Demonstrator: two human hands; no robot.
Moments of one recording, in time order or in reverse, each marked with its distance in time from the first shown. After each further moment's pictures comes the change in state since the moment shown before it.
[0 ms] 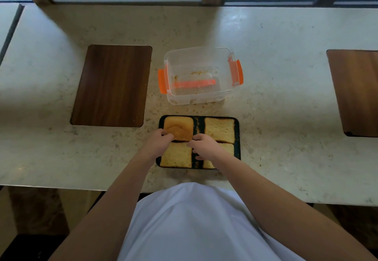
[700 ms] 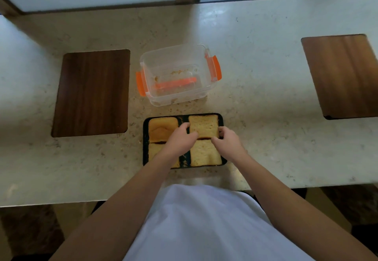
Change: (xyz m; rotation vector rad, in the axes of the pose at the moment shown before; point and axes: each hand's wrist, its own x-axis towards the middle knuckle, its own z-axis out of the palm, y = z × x) left_hand -0.015 0.056 0.090 0.191 -0.141 0.177; right_hand -0.016 0.060 -0.078 -0.167 0.401 -0.136
